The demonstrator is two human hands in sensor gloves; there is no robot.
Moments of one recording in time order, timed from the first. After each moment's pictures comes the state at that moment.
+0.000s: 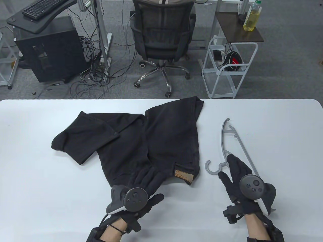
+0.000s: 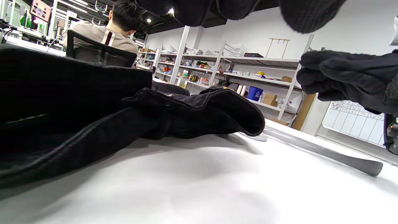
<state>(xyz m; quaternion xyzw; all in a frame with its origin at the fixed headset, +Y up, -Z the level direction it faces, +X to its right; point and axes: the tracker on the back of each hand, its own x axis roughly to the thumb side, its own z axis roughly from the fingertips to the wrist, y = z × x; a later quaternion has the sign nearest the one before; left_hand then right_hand) -0.124 -0.710 -0.247 0.01 -0.28 0.18 0.94 0.252 -0.711 -0.271 -0.03 -0.11 0.95 0.30</state>
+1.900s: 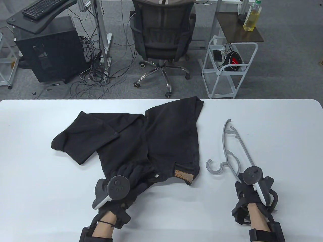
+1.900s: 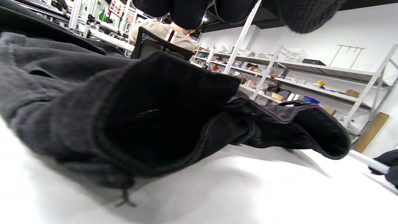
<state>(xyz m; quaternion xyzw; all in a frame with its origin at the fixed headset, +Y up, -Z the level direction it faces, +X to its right) -0.180 -0.726 -0.272 -0.02 -0.15 0.21 0.97 0.298 -0.770 -0.297 -0.25 0.06 0.95 0.20</state>
